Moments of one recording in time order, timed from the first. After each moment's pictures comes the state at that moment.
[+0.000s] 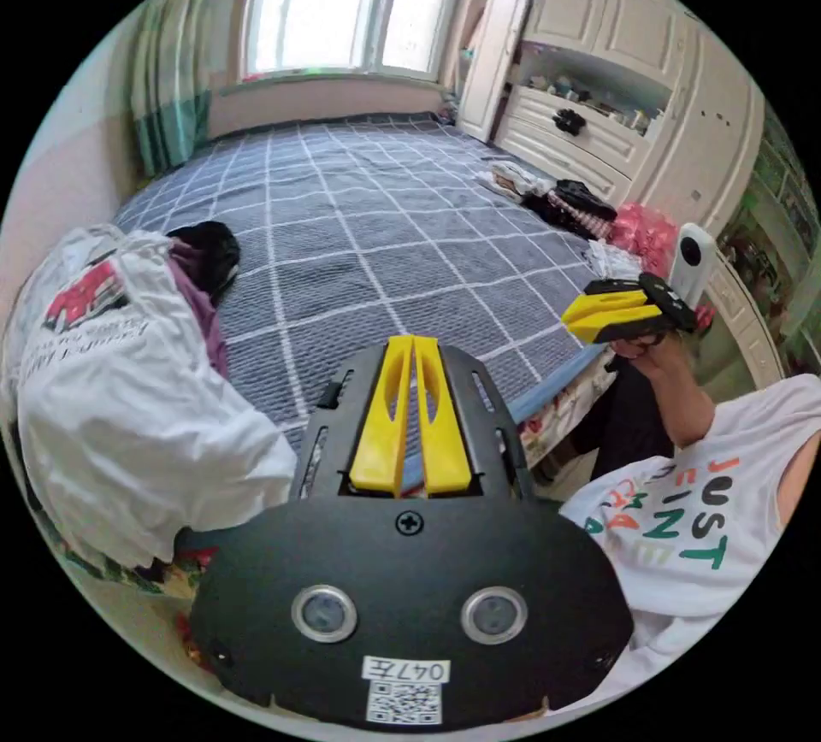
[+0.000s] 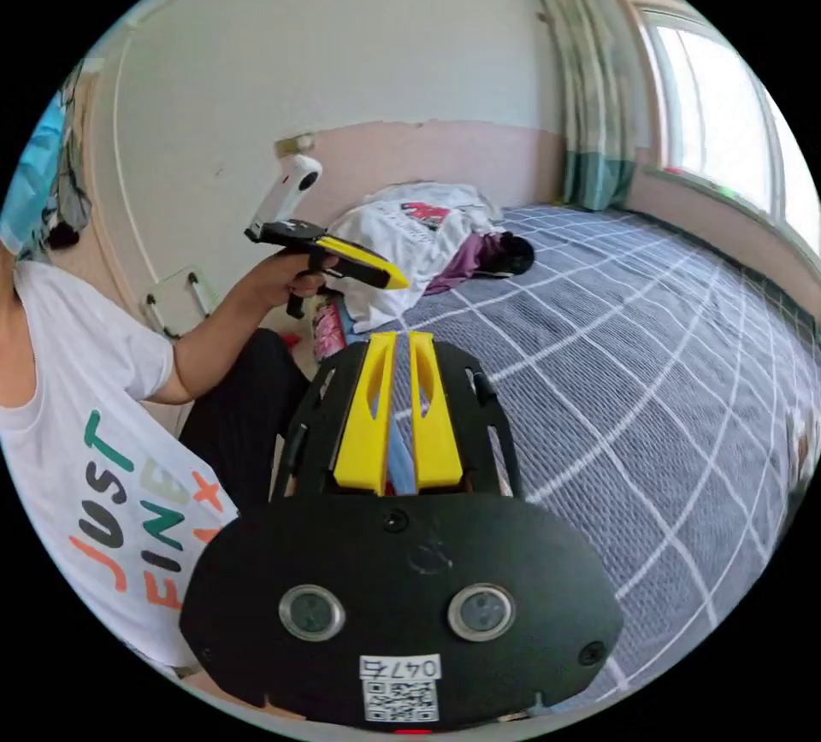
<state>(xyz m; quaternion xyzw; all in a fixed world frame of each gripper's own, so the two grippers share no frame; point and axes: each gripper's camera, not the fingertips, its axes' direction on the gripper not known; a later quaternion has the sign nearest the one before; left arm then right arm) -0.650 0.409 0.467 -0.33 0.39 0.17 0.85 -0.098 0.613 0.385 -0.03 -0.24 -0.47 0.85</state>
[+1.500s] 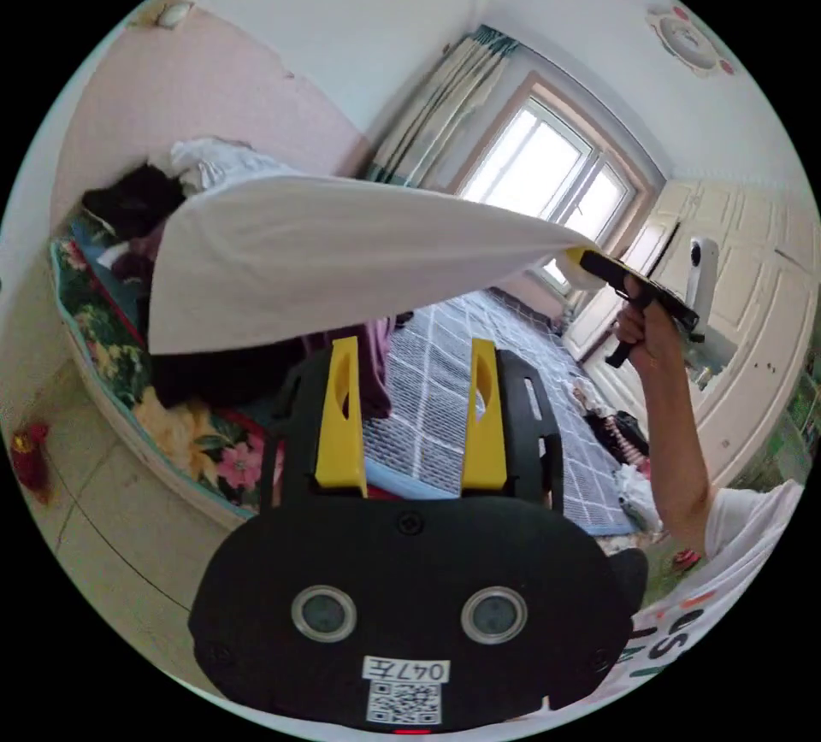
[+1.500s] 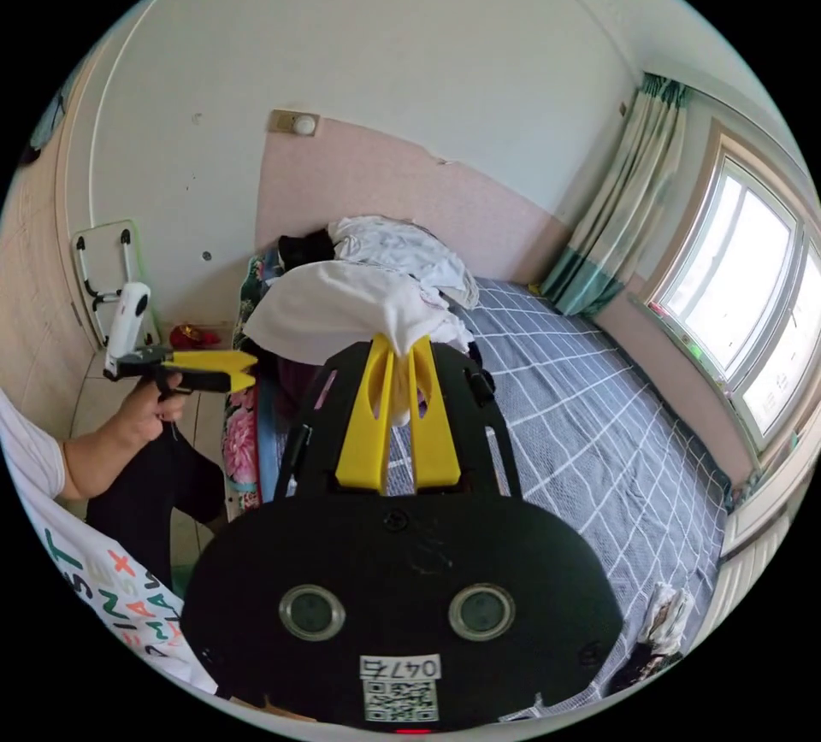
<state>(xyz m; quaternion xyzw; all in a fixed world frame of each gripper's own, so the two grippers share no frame) -1.138 0.612 0.425 -0.18 0.26 -0.18 0.93 -0.576 0.380 0.351 0.07 -0.13 -0.61 0.78</state>
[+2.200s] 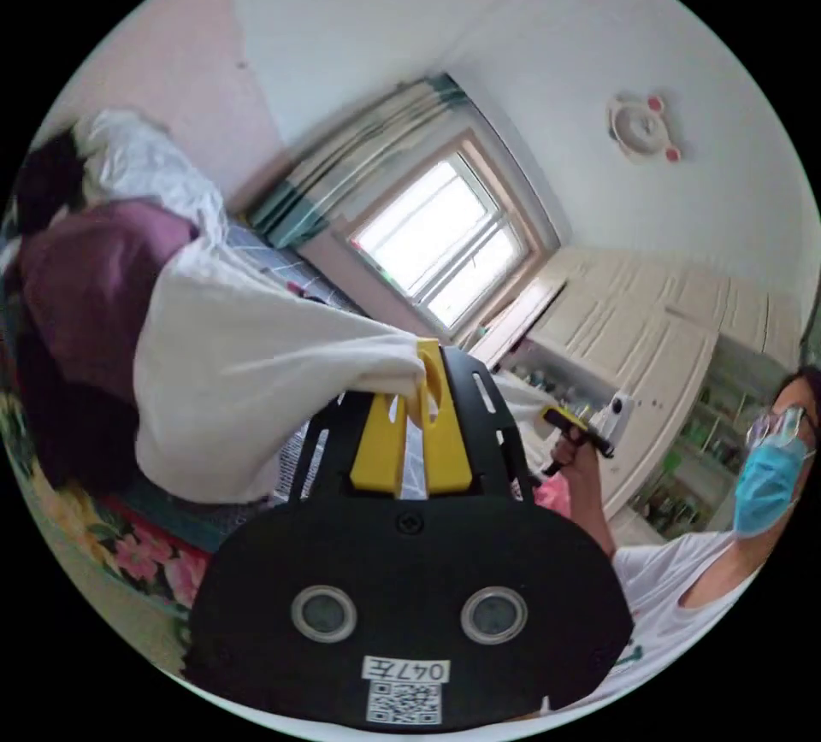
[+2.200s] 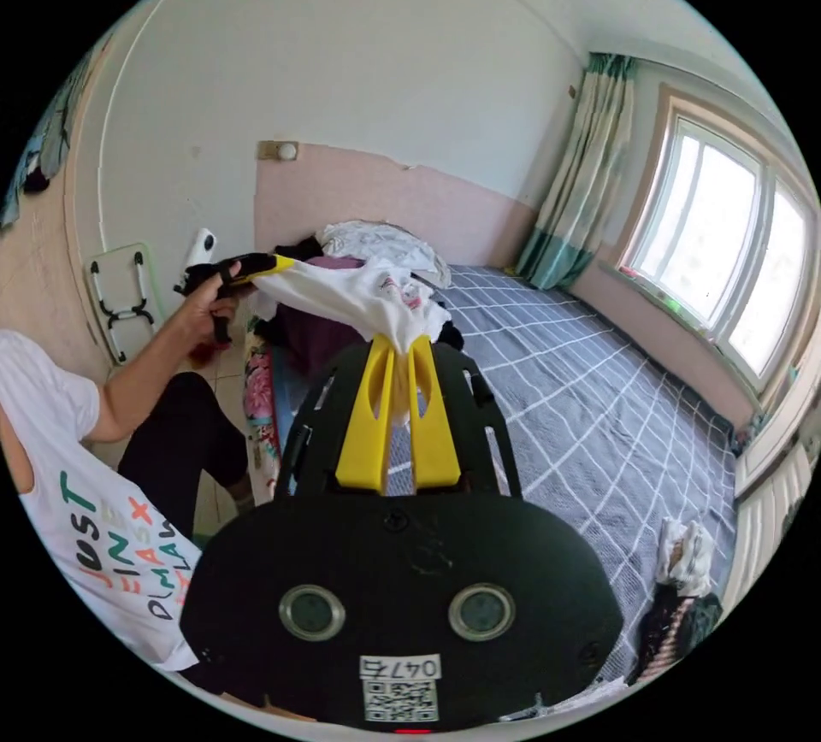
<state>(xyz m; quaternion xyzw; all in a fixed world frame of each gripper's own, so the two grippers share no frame) -1.126 0.502 0.459 -0.08 0.43 -0.21 0.87 -0.377 0.336 0.173 0.07 -0.14 -0.56 0.81</state>
